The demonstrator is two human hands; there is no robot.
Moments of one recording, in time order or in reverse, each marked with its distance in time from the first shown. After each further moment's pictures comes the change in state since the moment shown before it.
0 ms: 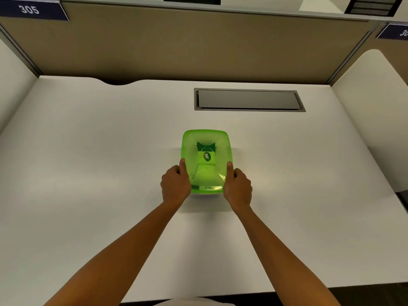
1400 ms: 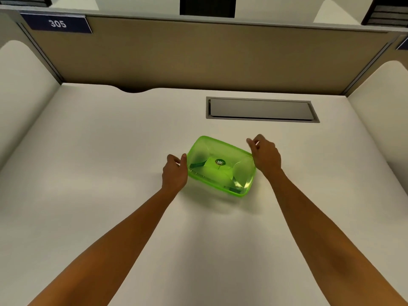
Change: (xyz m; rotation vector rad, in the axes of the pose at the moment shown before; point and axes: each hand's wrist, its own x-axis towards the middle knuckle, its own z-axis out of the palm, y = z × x) left_hand 0.058 -0.002 -0.019 -0.111 -0.037 -0.056; right_hand 0.130 -0.036 -0.037 -0.220 0.025 -0.443
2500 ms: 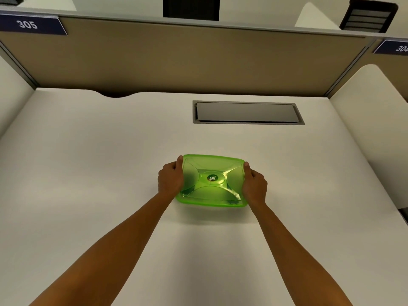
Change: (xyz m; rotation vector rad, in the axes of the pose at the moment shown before) left_hand 0.008 0.022 0.022 0.070 -0.058 0.018; right_hand -0.067 0.002 0.010 0.396 0.033 0.477
